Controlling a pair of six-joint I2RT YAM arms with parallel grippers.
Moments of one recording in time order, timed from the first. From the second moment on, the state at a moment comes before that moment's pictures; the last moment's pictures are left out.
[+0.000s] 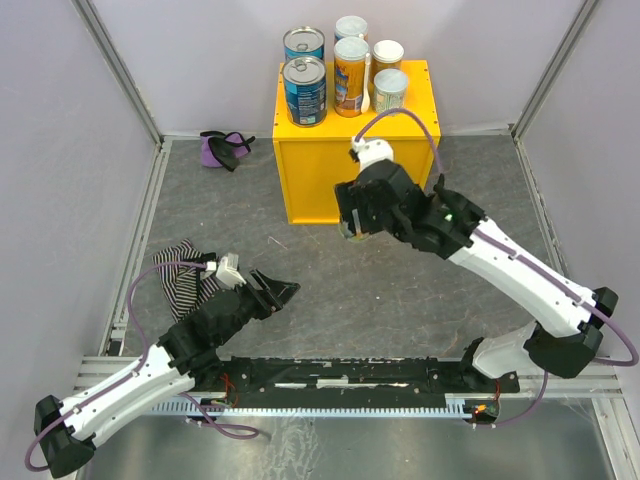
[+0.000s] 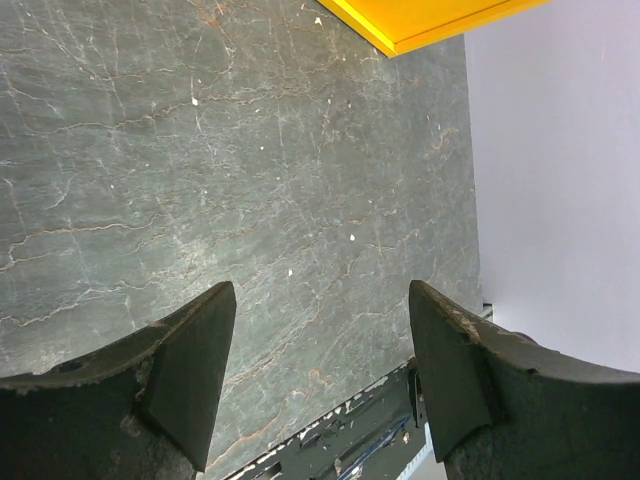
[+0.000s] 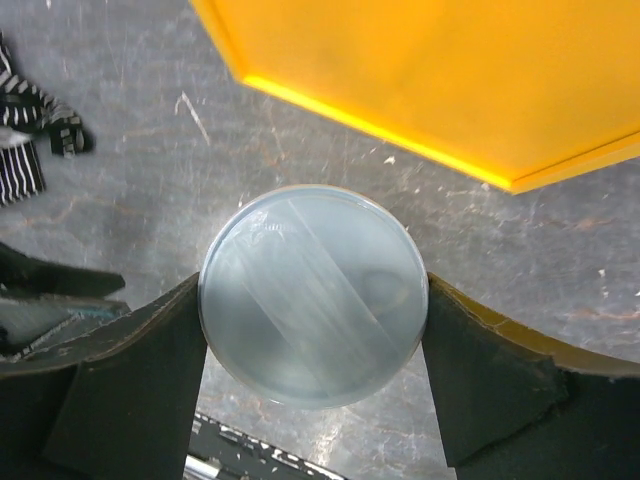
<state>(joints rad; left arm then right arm) -0.87 0.37 0.19 -0.15 -0.26 -1.12 0.95 1.41 1.63 -0.92 0.43 0.38</state>
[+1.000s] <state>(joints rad) -0.87 0.37 0.19 -0.16 -0.26 -1.12 0.55 1.60 2.23 -1.00 0.45 0.19</state>
